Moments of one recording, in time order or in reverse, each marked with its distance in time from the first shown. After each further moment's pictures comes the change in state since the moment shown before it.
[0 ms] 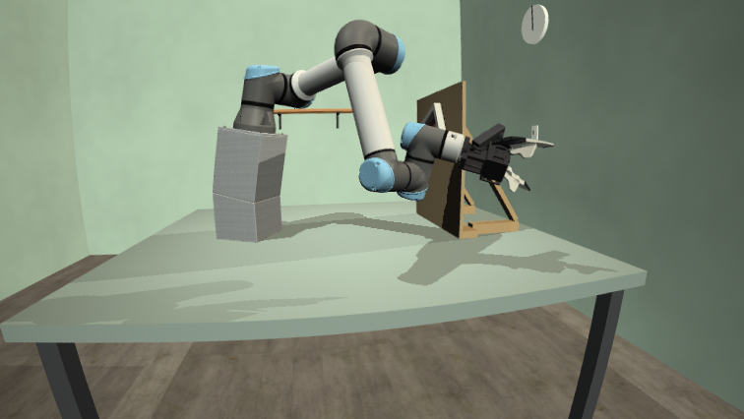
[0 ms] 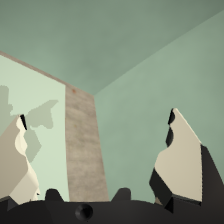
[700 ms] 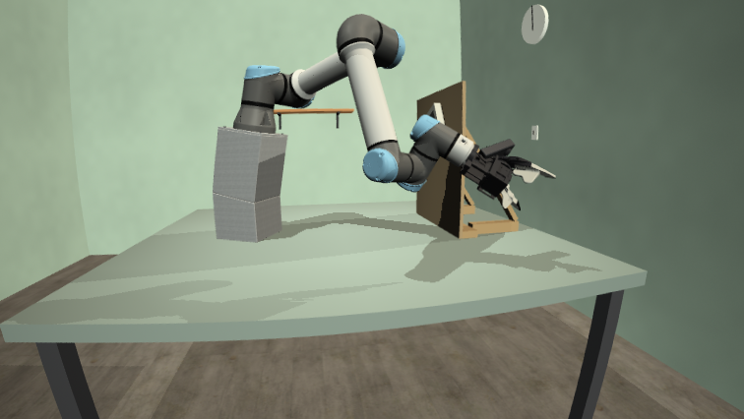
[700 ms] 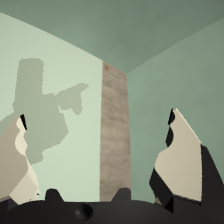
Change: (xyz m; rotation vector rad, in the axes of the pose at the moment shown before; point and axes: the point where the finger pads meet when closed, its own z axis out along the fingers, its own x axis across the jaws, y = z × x) arm -0.061 0.030 0.013 -0.154 -0.228 0.041
